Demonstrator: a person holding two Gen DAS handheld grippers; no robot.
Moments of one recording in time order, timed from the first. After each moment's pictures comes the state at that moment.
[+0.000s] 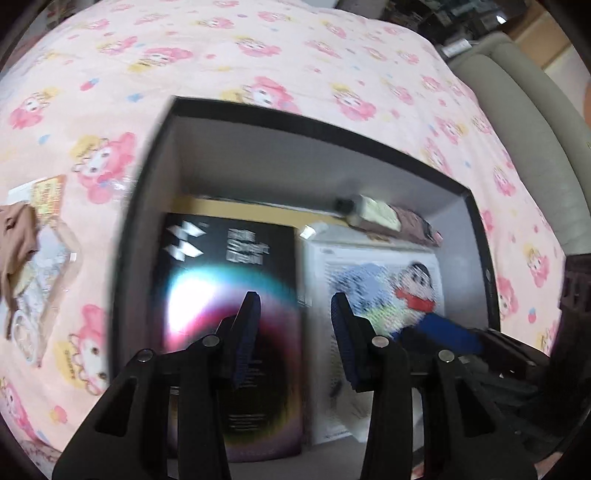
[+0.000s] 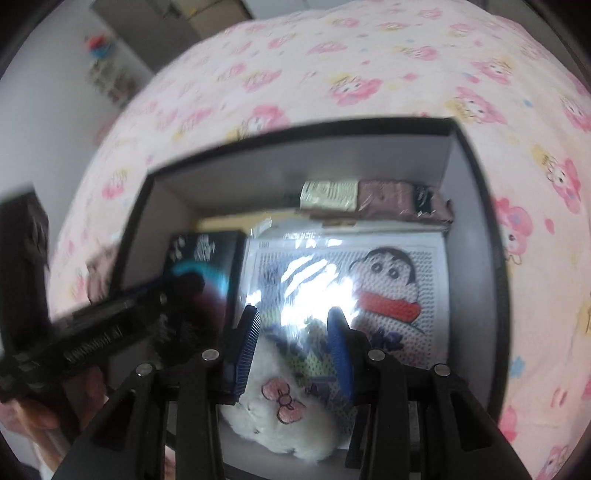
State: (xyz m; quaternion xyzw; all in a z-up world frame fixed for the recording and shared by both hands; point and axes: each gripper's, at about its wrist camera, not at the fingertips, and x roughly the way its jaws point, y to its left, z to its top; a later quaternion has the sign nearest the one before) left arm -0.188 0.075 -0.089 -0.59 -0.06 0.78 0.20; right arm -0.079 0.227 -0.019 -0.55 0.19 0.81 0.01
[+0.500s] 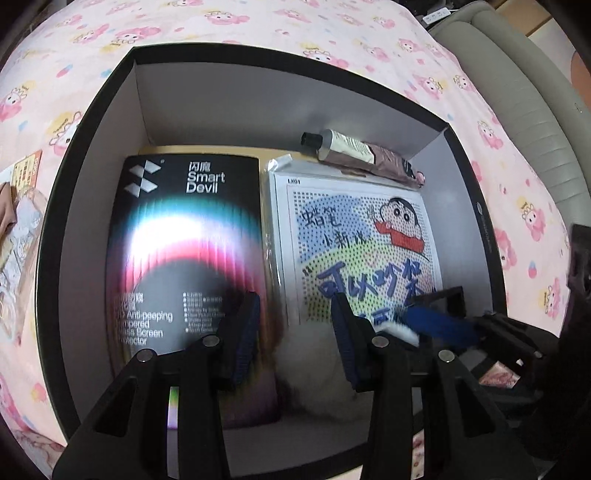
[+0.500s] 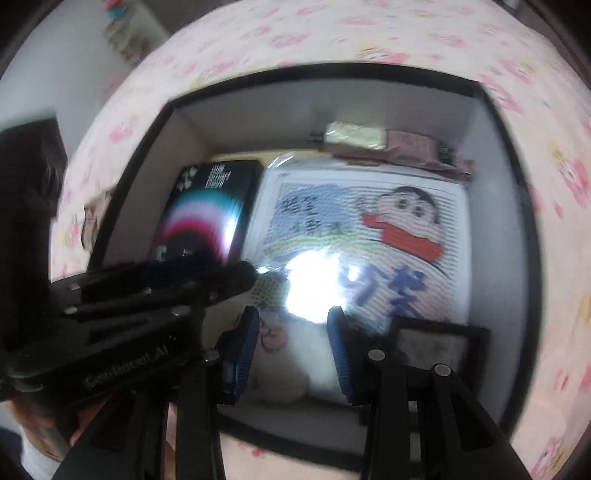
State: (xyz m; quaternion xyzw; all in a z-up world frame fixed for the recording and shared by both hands) left arm -0.149 0.074 -0.101 -0.62 -0.04 0.75 0.23; right arm -0.035 0.209 -0.020 -0.58 0.16 0.80 -0.01
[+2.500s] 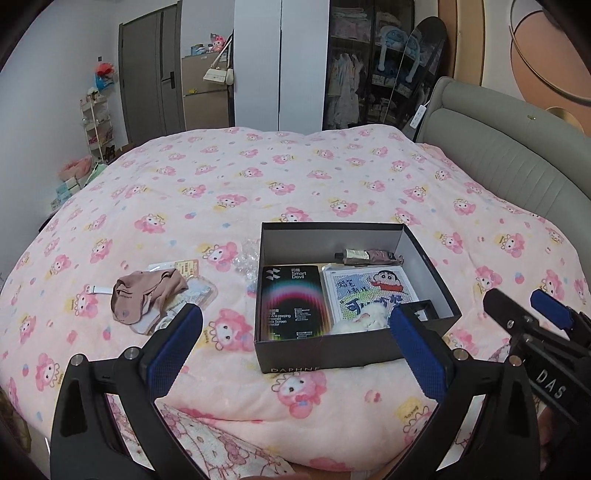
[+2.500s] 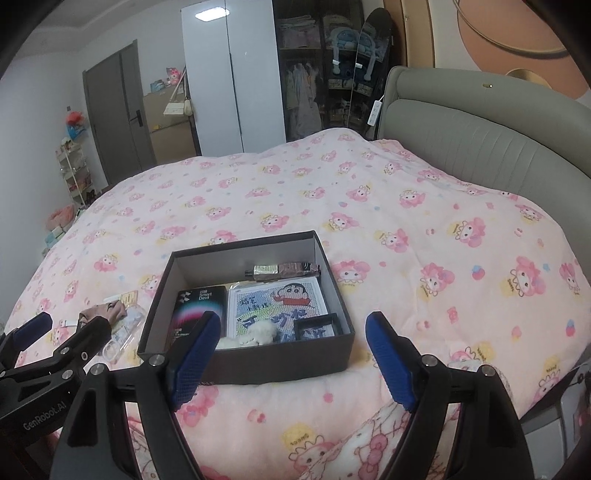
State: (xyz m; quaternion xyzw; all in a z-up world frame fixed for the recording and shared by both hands) left arm 0.024 -0.034 0.084 -0.35 0.04 0.92 0.18; right arm 0.126 0.135 0.132 -0.32 0.12 0.91 0.23
